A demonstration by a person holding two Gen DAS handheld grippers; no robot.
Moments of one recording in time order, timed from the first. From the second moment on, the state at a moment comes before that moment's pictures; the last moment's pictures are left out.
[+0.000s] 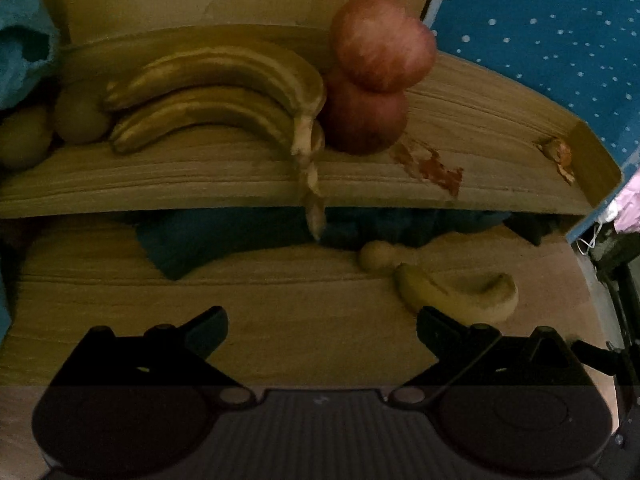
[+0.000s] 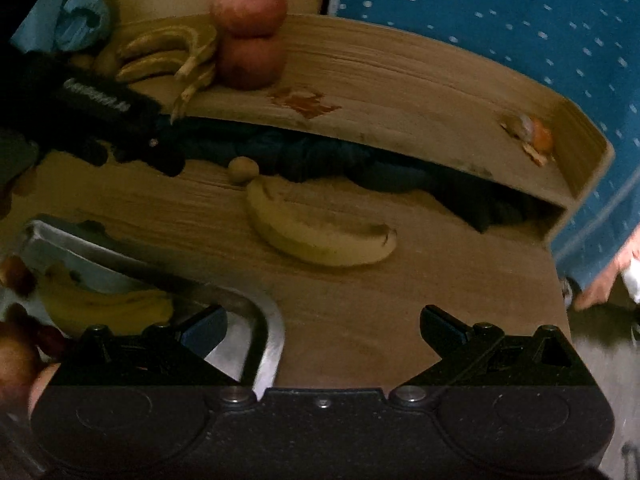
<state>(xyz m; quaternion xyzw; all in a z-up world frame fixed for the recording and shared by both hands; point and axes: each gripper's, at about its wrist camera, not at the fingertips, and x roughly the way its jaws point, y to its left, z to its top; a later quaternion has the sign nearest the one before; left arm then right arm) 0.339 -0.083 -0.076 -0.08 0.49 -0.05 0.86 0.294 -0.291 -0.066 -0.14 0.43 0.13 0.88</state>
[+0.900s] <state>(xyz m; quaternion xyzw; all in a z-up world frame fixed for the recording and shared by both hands) 0.398 -0.122 -0.108 -0.11 0.51 -0.05 0.85 0.373 -0.271 -0.094 -0.21 0.41 0.28 0.85</state>
